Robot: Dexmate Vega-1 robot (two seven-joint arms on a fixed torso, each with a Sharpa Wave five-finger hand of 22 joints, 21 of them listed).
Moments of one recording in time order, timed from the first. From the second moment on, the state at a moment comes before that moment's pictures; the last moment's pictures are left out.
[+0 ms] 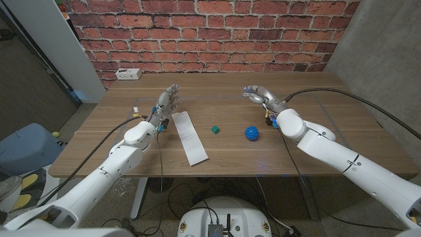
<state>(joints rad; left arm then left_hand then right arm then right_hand) 0.93 0.61 0.37 -1.48 -0.63 -0.21 0.01 0.05 0.07 0.50 0.09 0.21 -0.09 -0.07 0.20 0.17 -0.12 0.03 0.23 0.18 -0.09 0.12 0.21 0.18 -0.13 0.21 0.42 0.19 -0.84 -0.77 -0.62 -2.00 -0.04 -0.43 -0.23 0.53 0.13 0.39 -0.17 0.18 0.37 -0.02 0.22 0.18 0.35 0.04 0.24 0.19 0.28 -0.03 0.25 0.19 0.32 0.13 0.23 0.18</state>
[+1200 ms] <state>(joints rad) 1.00 0.64 0.34 -1.53 -0.63 -0.24 0.02 0.05 0.07 0.50 0.09 0.21 -0.08 -0.07 0.19 0.17 -0.11 0.03 0.23 0.18 -0.09 0.12 0.21 0.18 -0.13 0.21 0.41 0.19 -0.79 -0.74 -0.80 -2.11 -0.35 -0.65 -0.15 0.87 0.00 0.30 -0.16 0.24 0.60 -0.13 0.25 0.20 0.51 -0.10 0.27 0.26 0.51 -0.05 0.51 0.43 0.49 0.02 0.27 0.20</state>
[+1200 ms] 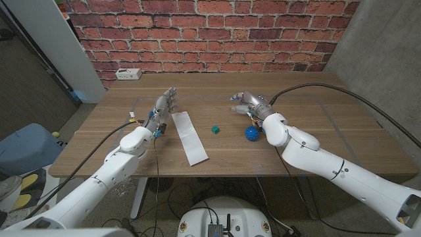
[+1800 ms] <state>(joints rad) 1.03 0.64 0.33 -1.53 -0.63 -0.27 0.01 0.05 0.07 0.50 0.09 0.21 -0.07 -0.07 0.19 0.17 -0.11 0.03 0.23 0.18 -0.09 0.12 0.20 0.18 -0.12 0.21 0.41 0.19 -0.73 -0.71 -0.89 -2.11 -0.47 -0.71 -0.02 1.01 0.02 0.26 -0.16 0.27 0.55 -0.17 0.21 0.20 0.45 -0.10 0.25 0.30 0.45 -0.05 0.59 0.58 0.49 0.01 0.29 0.21</state>
